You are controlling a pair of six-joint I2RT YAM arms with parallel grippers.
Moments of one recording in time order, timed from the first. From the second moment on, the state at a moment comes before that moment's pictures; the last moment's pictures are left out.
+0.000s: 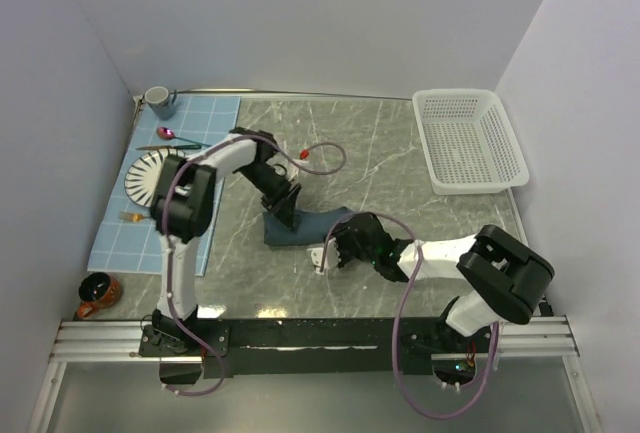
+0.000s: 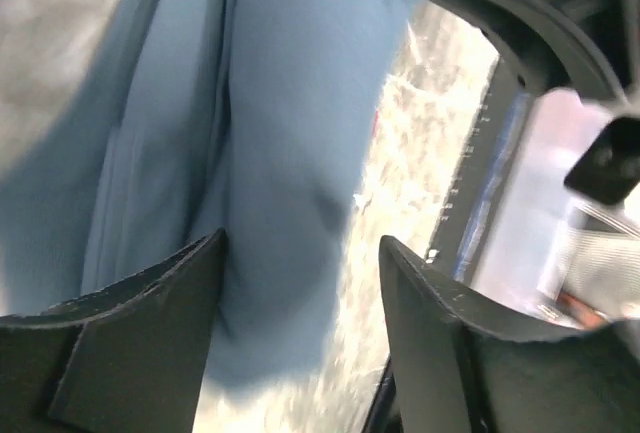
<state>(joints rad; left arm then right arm) -0.38 2.18 1.63 -1.19 0.88 0.66 0.85 1.49 0.45 0.40 -0.03 -1.23</state>
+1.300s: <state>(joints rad) -0.85 1.36 0.33 0.48 0.08 0.90 0.73 1.45 0.57 0.10 -0.21 -1.10</state>
